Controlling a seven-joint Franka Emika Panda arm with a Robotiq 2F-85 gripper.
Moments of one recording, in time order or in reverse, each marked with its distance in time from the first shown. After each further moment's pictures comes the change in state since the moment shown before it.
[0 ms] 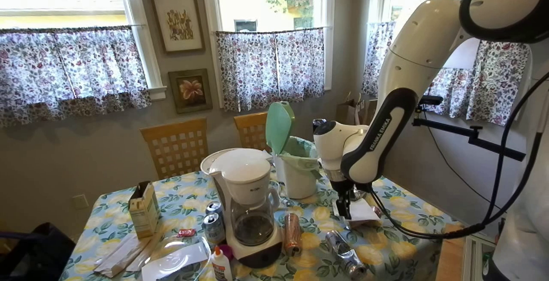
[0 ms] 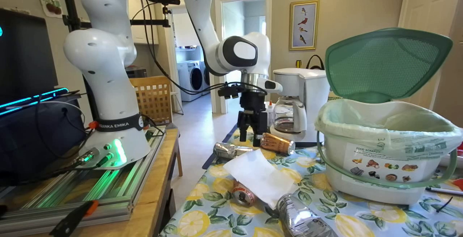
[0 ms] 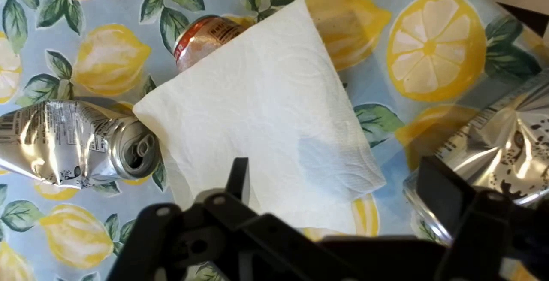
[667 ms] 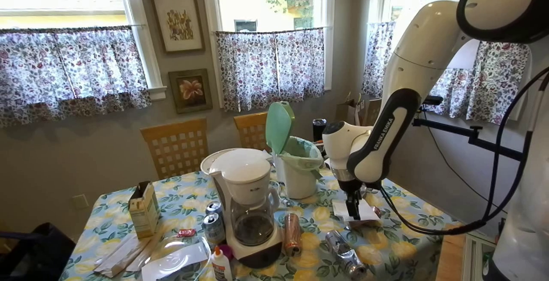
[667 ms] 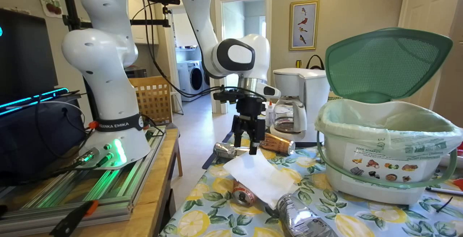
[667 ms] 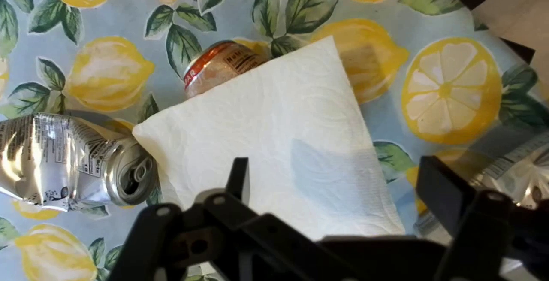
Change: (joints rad) arm -0.049 0.002 -0.022 -0.033 0.018 0.029 -0.152
